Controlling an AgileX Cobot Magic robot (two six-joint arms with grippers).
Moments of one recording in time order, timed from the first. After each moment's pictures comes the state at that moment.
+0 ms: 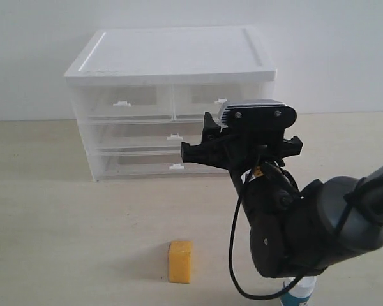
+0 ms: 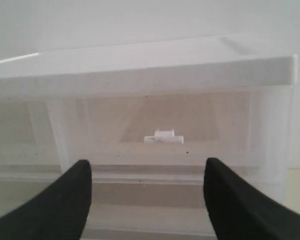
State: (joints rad) left arm 0.02 0.00 0.00 0.00 0.30 -0.01; right arm 0.80 1.94 -0.78 0.63 -1.21 -0.18
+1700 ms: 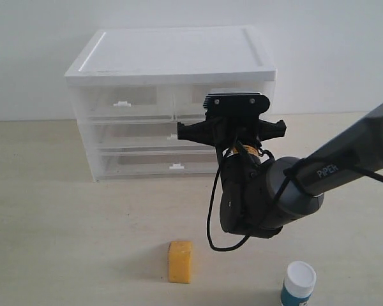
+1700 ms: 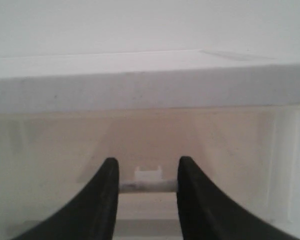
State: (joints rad) left arm 0.02 0.00 0.00 0.00 0.30 -0.01; right arm 0.72 2.15 -1.07 0.69 -1.23 -0.30
